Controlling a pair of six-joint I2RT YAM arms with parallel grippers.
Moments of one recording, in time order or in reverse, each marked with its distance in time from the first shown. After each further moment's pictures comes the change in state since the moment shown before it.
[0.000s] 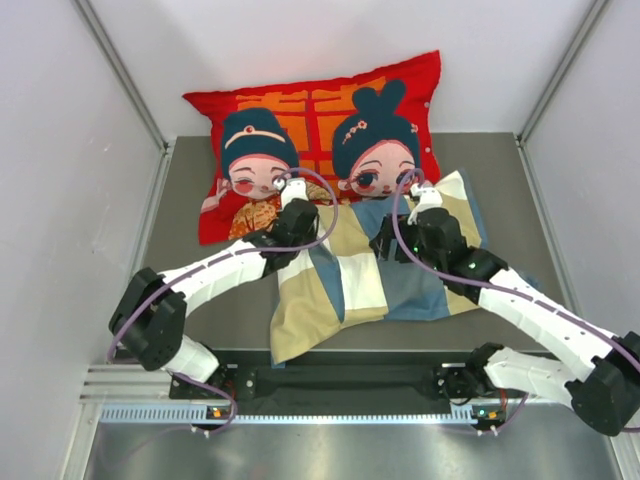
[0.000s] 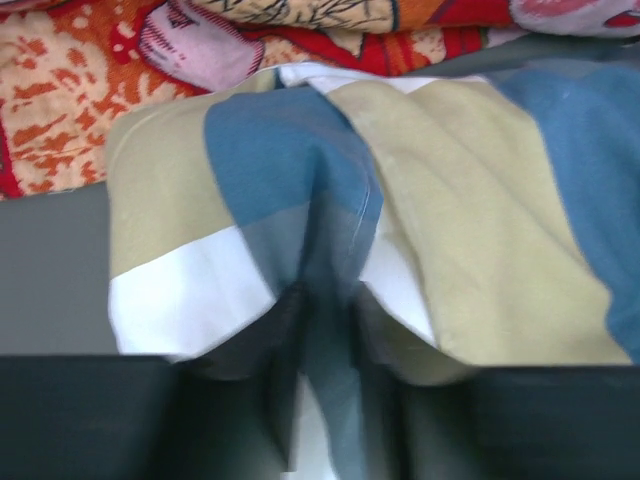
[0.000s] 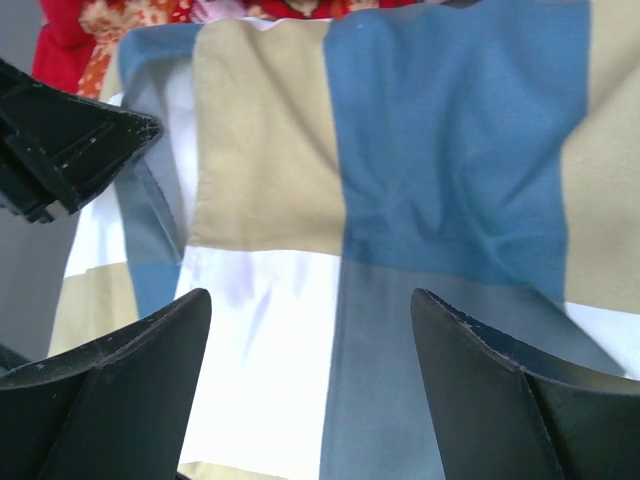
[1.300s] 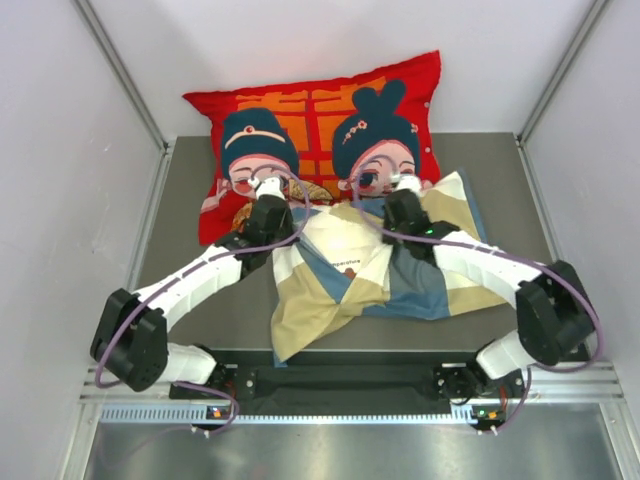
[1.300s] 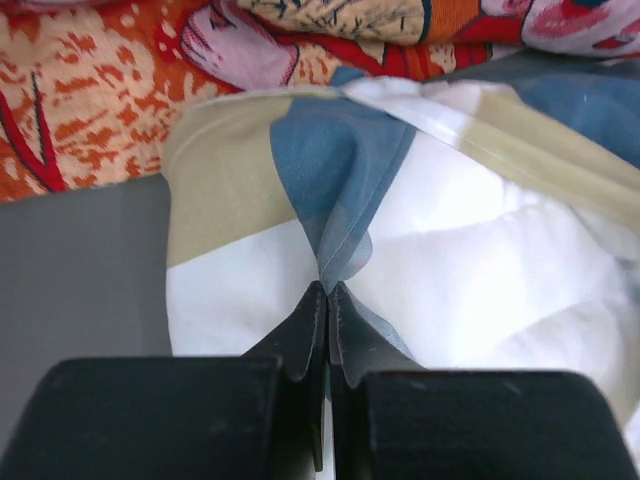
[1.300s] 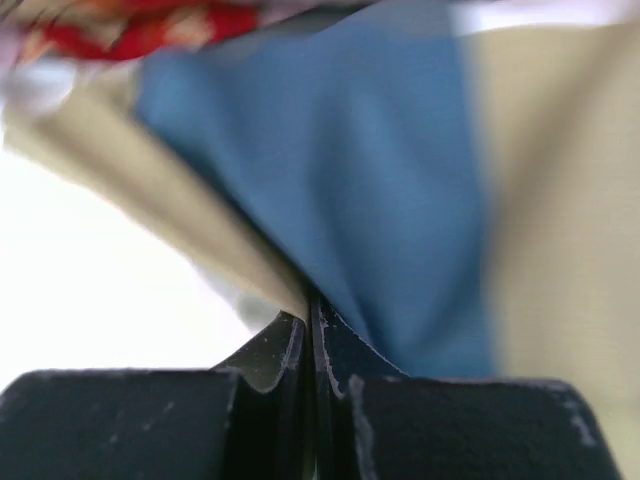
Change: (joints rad) left arm 0.145 -0.142 -0.109 0.020 0.174 0.016; right arm -0.018 0.450 0.145 0.103 0.162 -0.053
